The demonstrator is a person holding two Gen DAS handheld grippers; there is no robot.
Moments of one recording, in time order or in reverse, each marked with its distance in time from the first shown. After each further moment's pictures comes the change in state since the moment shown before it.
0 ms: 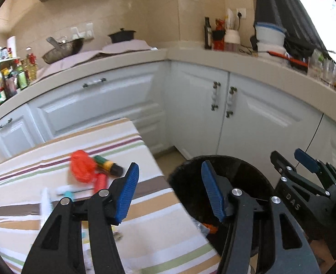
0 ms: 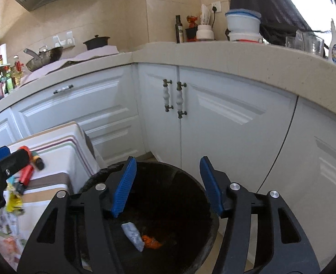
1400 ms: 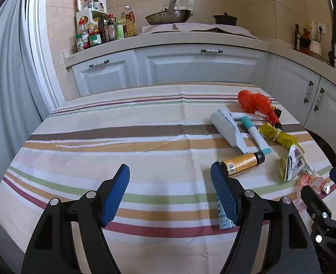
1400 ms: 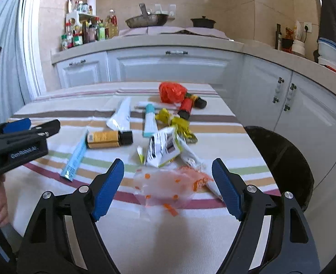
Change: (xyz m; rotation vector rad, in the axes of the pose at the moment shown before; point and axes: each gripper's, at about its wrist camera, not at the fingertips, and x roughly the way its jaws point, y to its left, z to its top) left arm -0.097 0.199 -0.130 -0.240 0.102 0.375; right arm -0.113 0.206 -0.108 -0.311 0.103 0.359
